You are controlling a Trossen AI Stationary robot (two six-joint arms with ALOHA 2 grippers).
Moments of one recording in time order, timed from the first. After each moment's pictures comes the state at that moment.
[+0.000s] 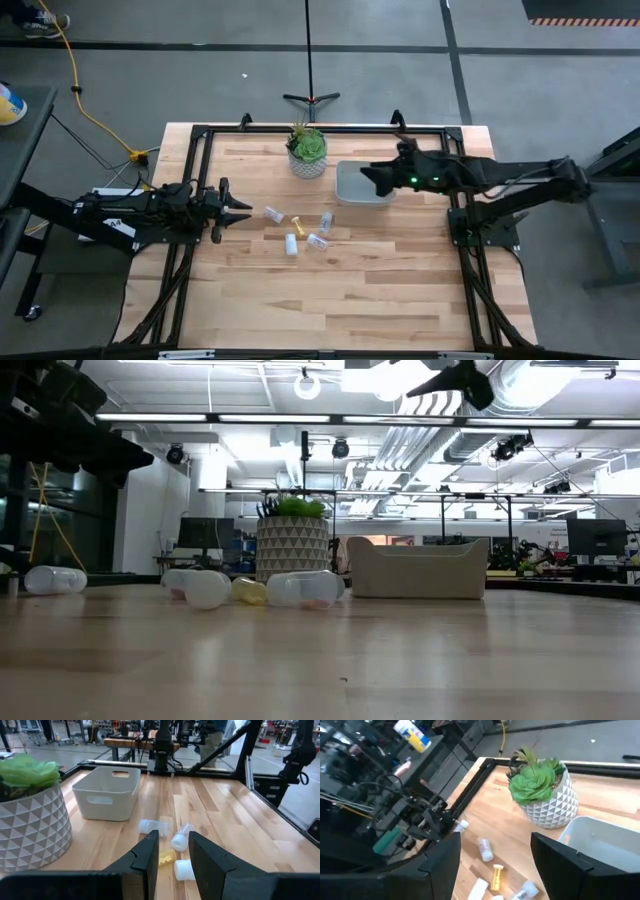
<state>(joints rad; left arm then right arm) -0.03 0.01 0.08 -0.21 -0.04 -0.06 0.01 1.10 1.05 -0.36 0.40 0.92</state>
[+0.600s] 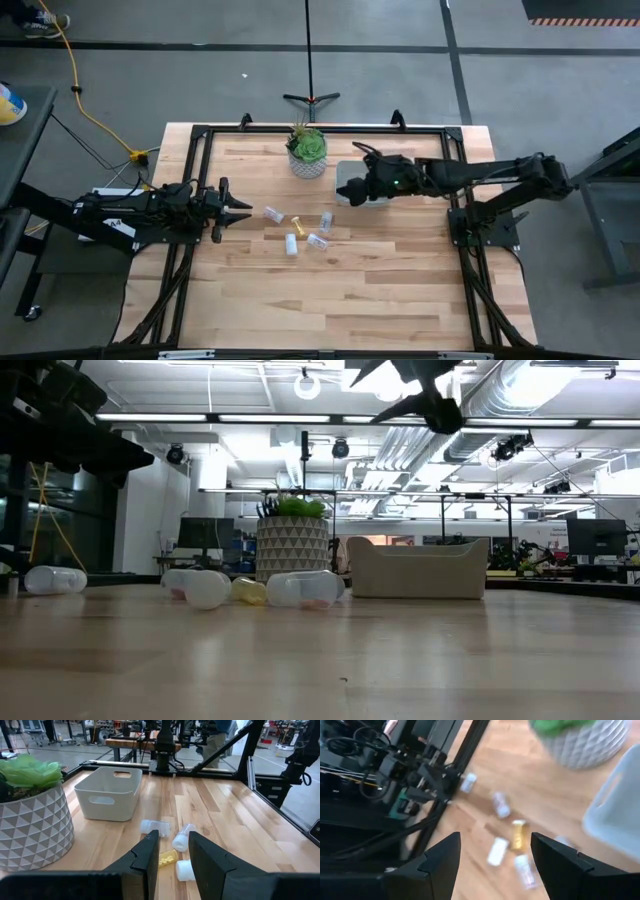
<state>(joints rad) -0.03 0.01 0.08 -0.21 -0.05 -0.06 -0.02 1.34 1.12 -0.32 0.12 1.11</state>
